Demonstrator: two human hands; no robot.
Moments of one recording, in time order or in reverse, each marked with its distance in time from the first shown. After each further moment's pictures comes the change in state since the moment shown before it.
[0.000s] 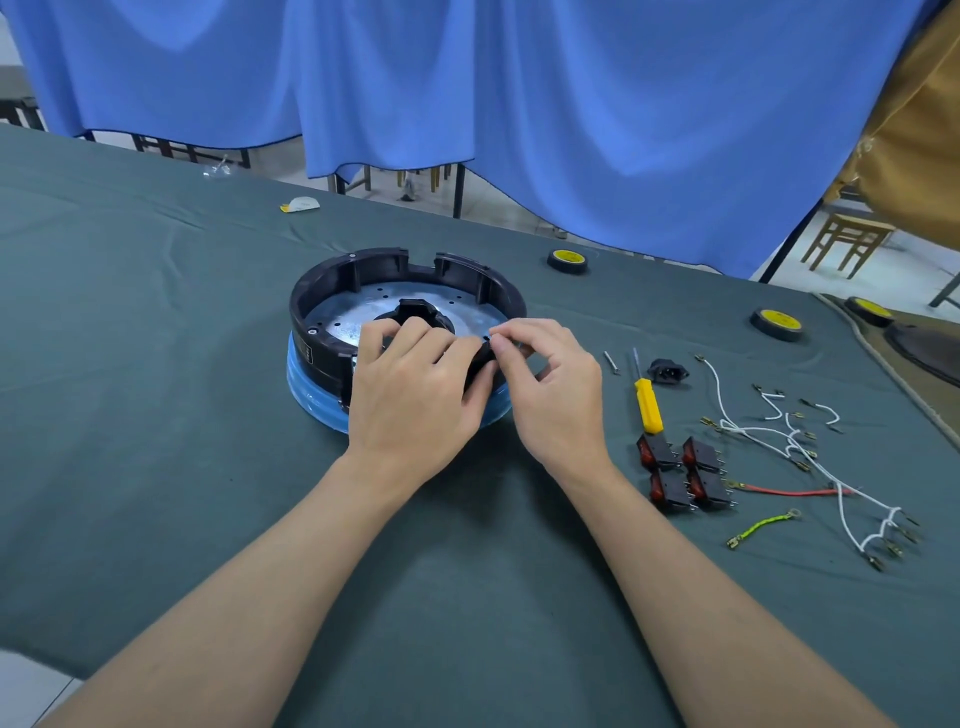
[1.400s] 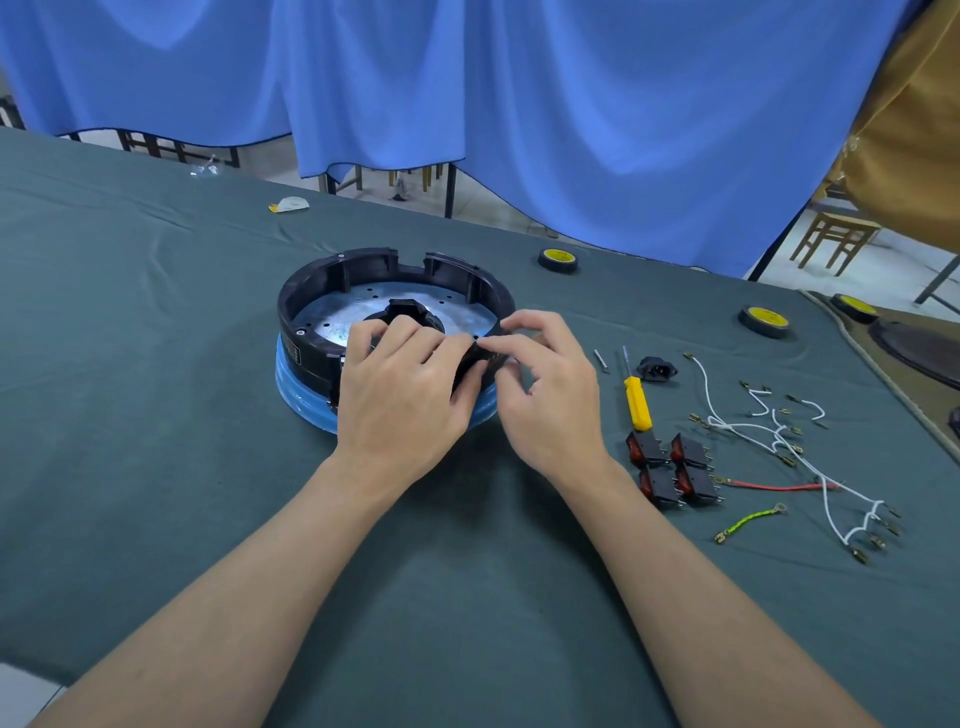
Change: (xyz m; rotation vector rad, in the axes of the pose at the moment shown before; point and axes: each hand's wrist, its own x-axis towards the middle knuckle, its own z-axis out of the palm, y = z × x) left_hand 0.001 0.000 -0.002 -0.015 -0.003 0.009; right_hand -0.003 0.000 -0.009 -0.257 -0.044 -0.143
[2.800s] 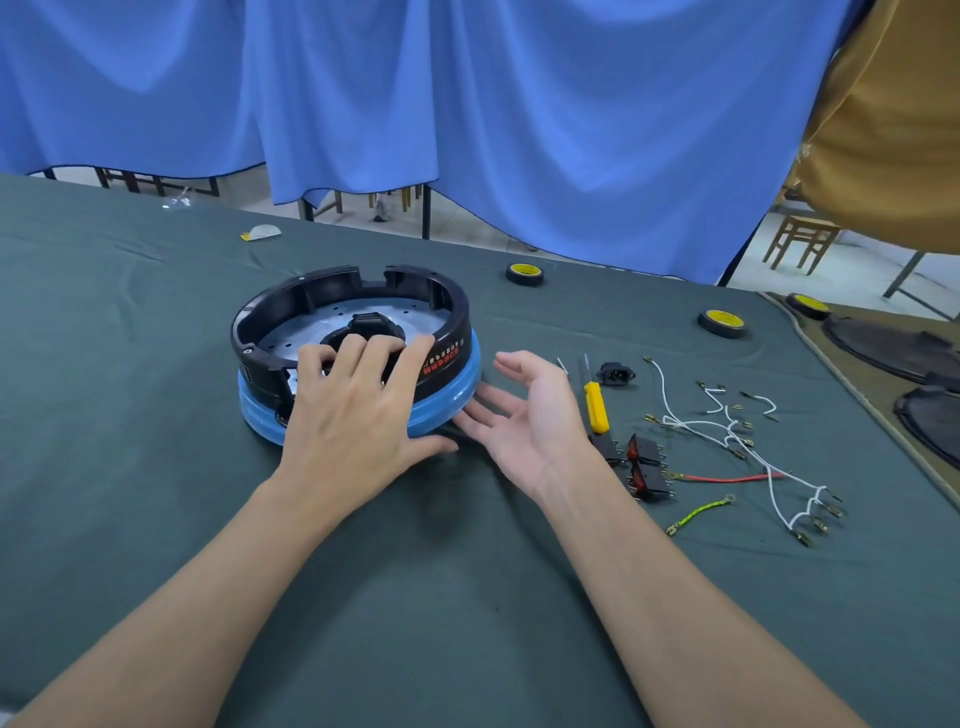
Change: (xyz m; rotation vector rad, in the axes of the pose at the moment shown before) left_hand 0.002 -0.004 -0.023 0.166 -0.385 0.074; right_hand 0.006 -0.010 -0.027 1.370 -0.017 1.204
